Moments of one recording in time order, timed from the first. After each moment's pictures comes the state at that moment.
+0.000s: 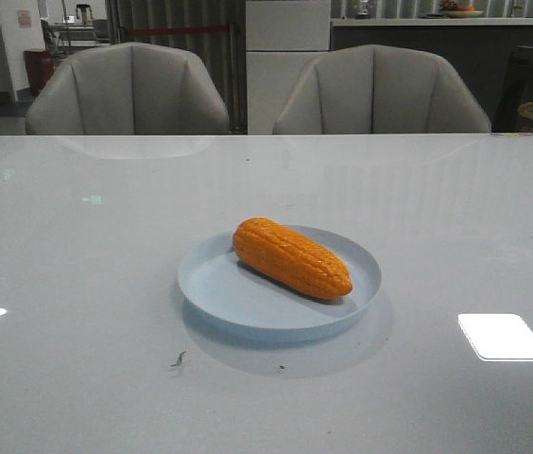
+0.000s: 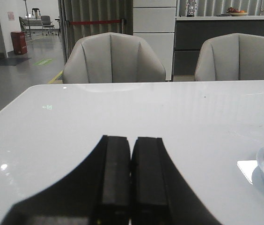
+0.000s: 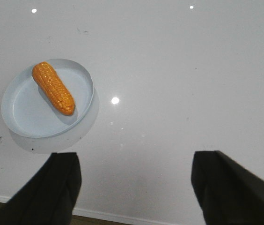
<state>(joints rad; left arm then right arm) -0.09 -0.01 0.01 -0.05 0.06 0.08 -0.04 0.59 -0.79 0.23 0.91 -0.11</state>
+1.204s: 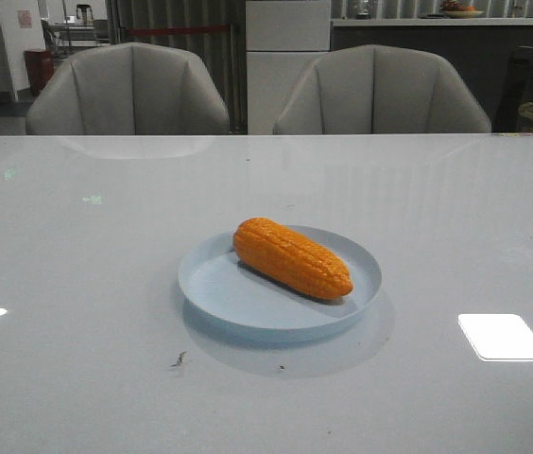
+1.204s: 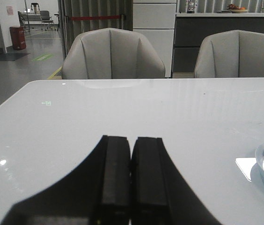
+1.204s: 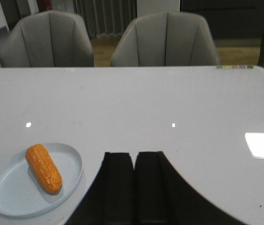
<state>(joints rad) -0.09 -0.01 0.01 -0.05 0.07 0.08 -0.04 0.10 -0.46 0.23 0.56 -0.11</state>
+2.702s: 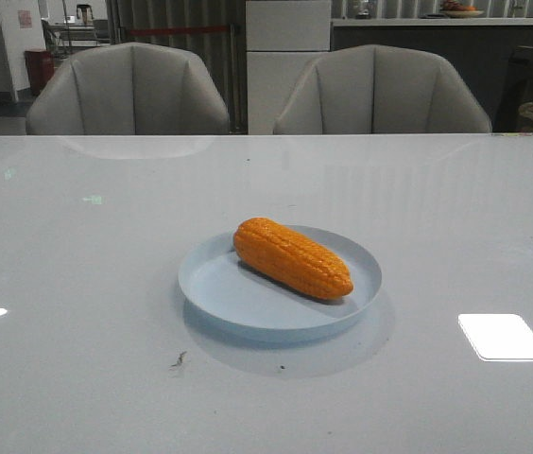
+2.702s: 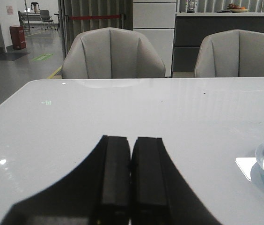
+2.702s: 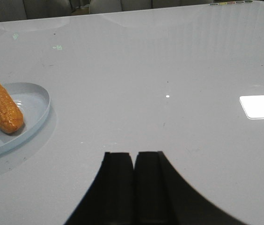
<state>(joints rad) -0.09 -0.01 0.01 -0.05 0.08 0.08 -0.02 -0.01 0.03 0.24 0.30 -0.11</state>
